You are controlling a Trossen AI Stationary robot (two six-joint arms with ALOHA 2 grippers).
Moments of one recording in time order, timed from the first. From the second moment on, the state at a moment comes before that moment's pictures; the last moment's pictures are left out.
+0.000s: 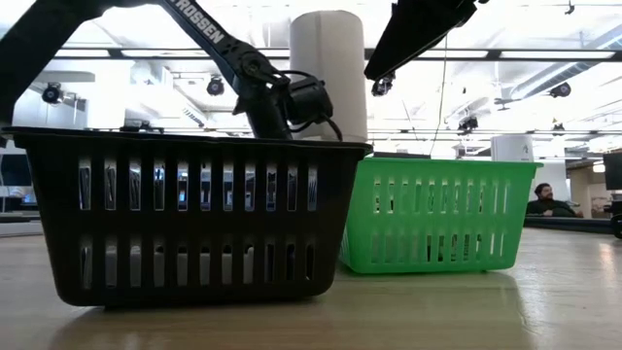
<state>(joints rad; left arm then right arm) 0.33 2.05 1.34 -0.45 -0.11 -1.09 0.45 1.71 1.33 -0.67 0.62 0.39</state>
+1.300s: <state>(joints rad) 0.25 2.05 1.21 -0.36 -0.43 -0.83 0.48 1.71 1.32 -0.65 0.71 0.52</state>
